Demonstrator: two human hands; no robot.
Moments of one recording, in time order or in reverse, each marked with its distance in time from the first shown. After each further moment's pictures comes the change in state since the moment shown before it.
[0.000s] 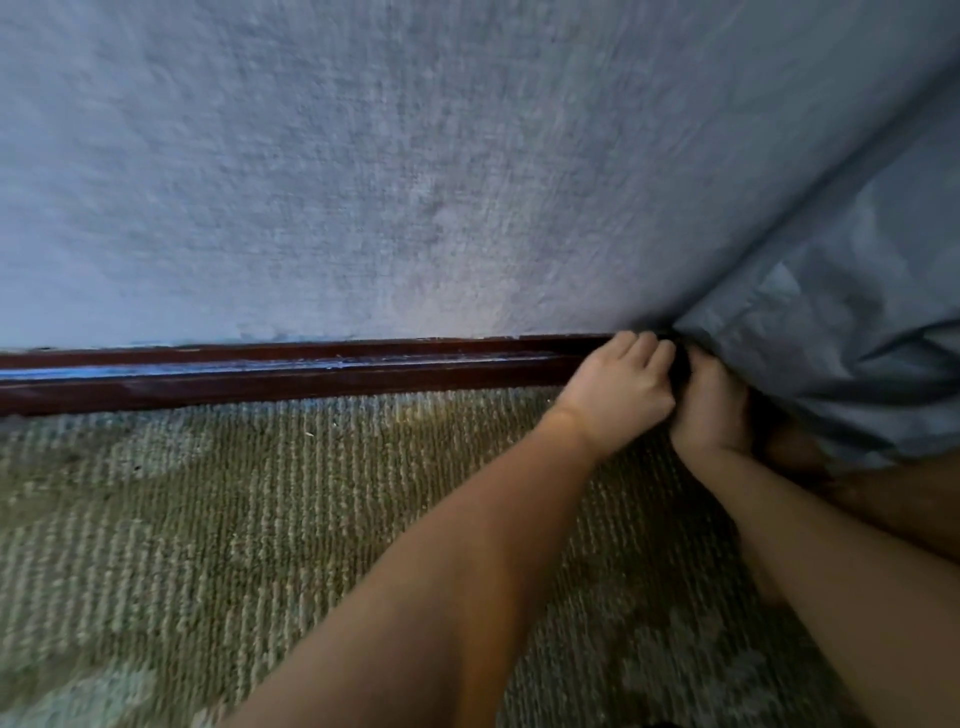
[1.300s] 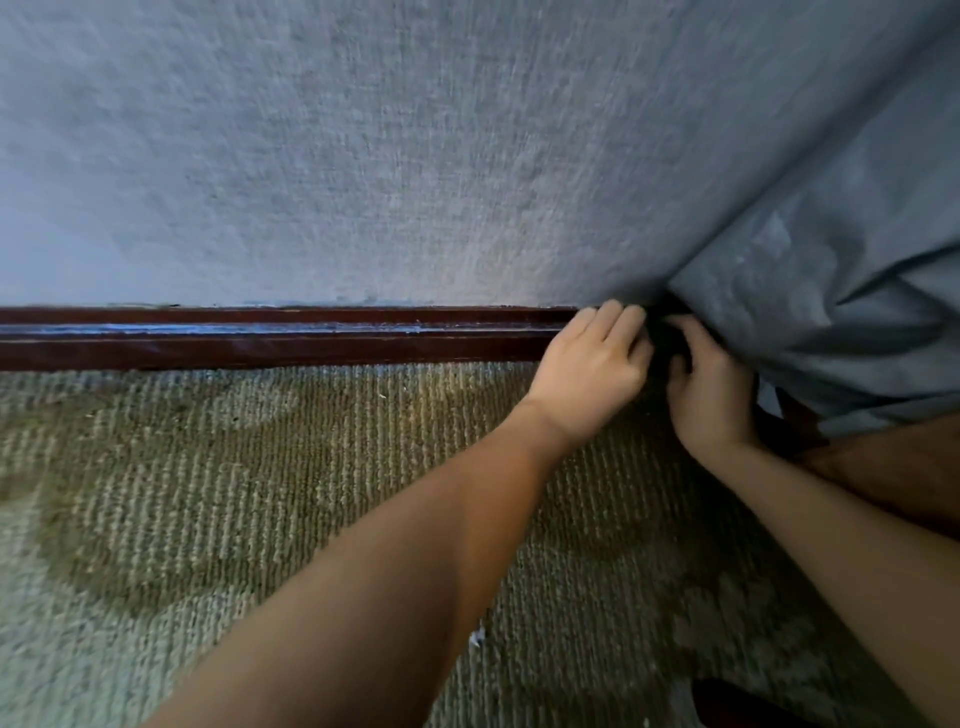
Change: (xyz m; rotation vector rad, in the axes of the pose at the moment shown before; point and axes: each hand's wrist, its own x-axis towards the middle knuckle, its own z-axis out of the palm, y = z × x) left_hand -0.068 -0.022 -0.036 0.041 0.162 -0.245; right_hand -0.054 -0.055 -0.003 -0.021 -0.056 -0.287
